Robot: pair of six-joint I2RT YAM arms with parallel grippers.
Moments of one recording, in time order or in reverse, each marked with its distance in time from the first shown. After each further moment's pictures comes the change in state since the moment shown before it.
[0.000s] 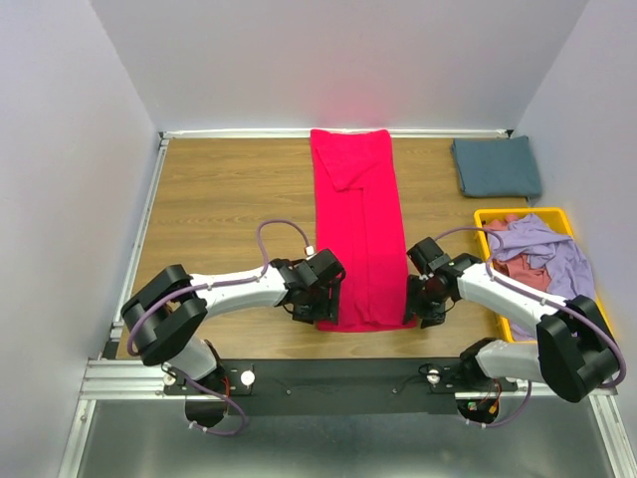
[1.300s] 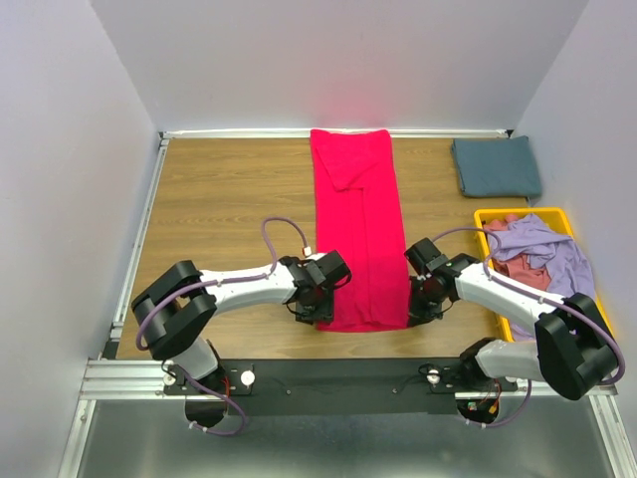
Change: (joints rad) left arm -0.014 0.049 0.072 -0.123 -0.091 -0.067; right arm 0.021 0.014 0.000 0.016 -0.005 0.033
